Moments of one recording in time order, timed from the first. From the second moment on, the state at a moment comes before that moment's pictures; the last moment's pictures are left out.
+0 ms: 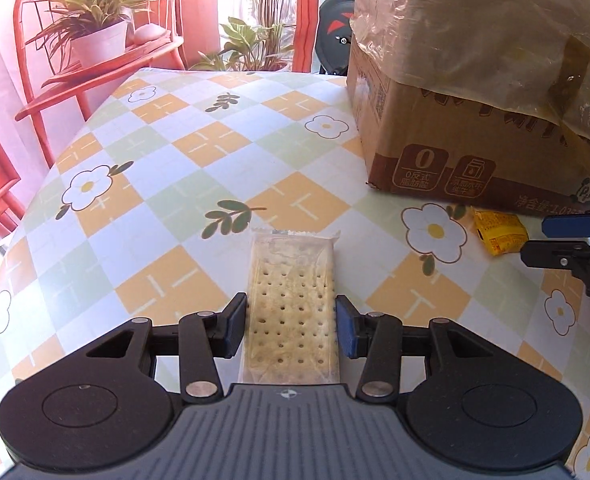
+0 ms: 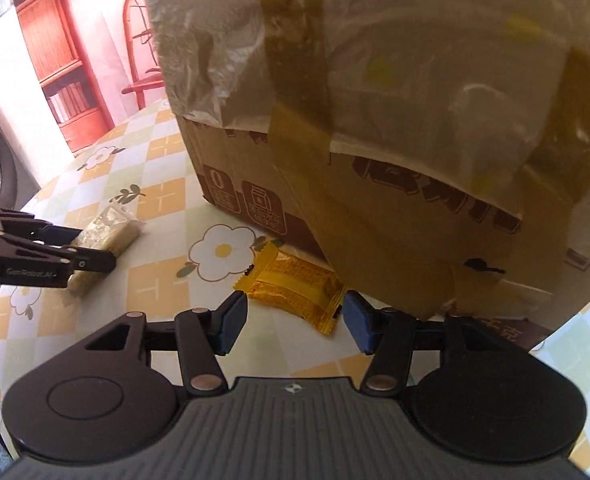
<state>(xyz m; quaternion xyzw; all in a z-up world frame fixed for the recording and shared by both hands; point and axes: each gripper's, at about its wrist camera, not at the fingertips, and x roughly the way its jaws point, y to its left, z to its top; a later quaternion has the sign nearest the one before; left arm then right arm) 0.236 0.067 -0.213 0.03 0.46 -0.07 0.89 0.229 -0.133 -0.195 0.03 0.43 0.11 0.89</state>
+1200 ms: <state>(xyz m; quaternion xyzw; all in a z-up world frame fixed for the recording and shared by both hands) 0.210 0.055 -0.214 0.04 0.42 -0.07 0.91 0.219 -0.108 -0.211 -0.05 0.41 0.16 0.90</state>
